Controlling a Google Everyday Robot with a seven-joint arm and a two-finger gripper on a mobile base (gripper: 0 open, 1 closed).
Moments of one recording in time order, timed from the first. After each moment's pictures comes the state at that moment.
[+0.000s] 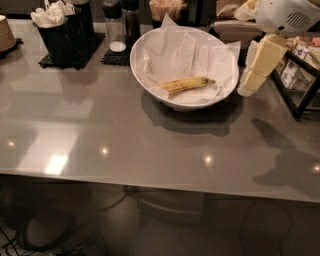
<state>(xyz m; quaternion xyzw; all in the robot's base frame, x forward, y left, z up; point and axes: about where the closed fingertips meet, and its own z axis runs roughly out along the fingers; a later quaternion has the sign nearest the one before) 0.545 -0.163 1.008 -0.66 0.70 -0.01 0.26</state>
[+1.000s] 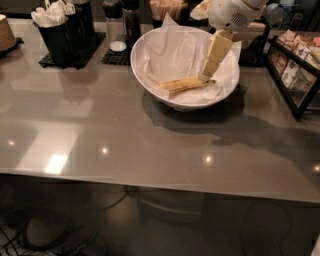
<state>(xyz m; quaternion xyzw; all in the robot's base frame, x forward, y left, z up) 0.632 -0.093 0.981 -0.71 0.64 0.04 0.29</state>
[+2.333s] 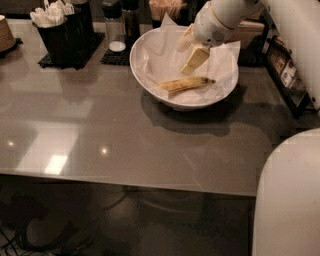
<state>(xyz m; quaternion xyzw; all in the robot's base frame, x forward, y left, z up) 0.695 -0.074 0.921 -0.71 0.64 0.08 0.29</state>
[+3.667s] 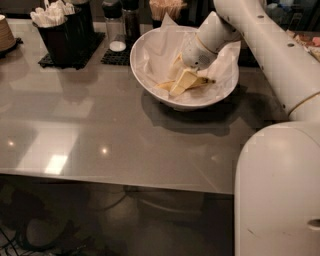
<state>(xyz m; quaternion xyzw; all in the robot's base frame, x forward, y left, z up) 0.695 -0.052 0.844 -0.71 0.64 0.16 0.24</state>
